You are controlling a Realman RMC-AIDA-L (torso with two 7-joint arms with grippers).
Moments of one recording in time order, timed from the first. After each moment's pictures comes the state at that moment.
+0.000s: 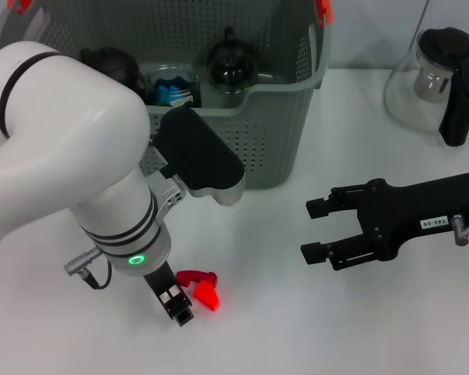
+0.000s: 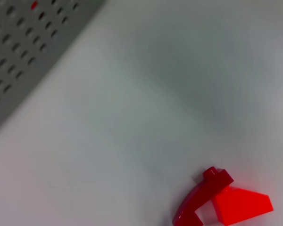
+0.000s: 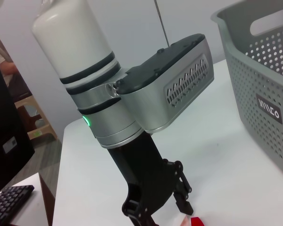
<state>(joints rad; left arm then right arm) -0.58 -2.18 1.80 1.33 2.80 1.55 -2.82 0.64 2.04 -0.96 -0.74 -2.02 -1.66 1.61</state>
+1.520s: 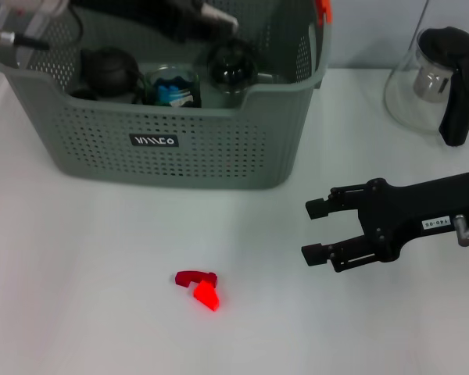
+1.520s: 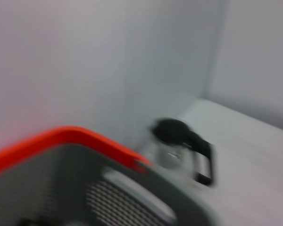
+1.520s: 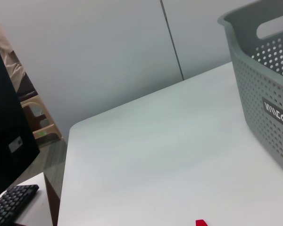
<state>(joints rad) -0.73 -2.11 0.92 1.58 2.32 1.63 -2.41 0.64 2.04 -0.95 -0.73 -2.02 -1.68 1.60</state>
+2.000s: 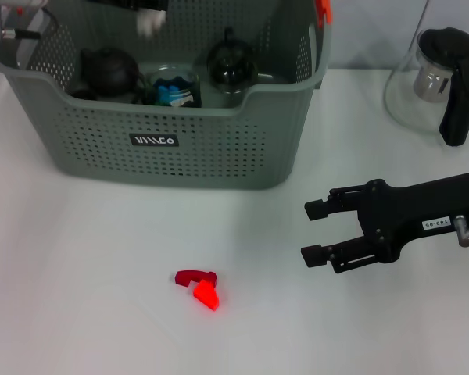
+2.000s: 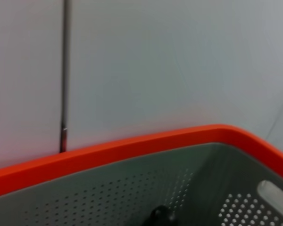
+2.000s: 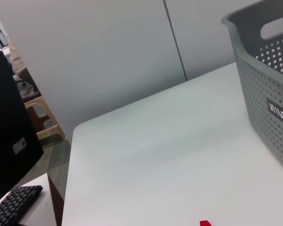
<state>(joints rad) -0.80 -1.98 0.90 1.05 2.33 1.16 -2.37 0.64 2.04 -0.95 -0.73 -2.02 -1.69 1.60</state>
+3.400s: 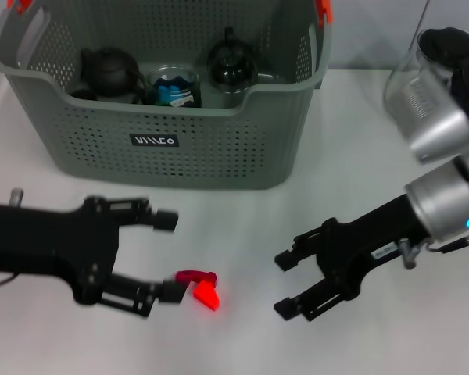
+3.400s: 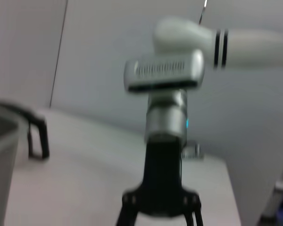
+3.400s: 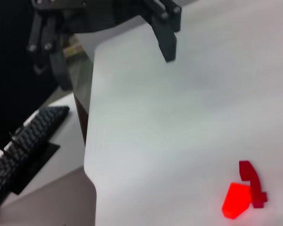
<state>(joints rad) -0.31 -2.11 0.85 1.23 1.91 1.96 -1.67 0.82 2.08 -1.02 -0.62 -2.25 -1.65 1.68</state>
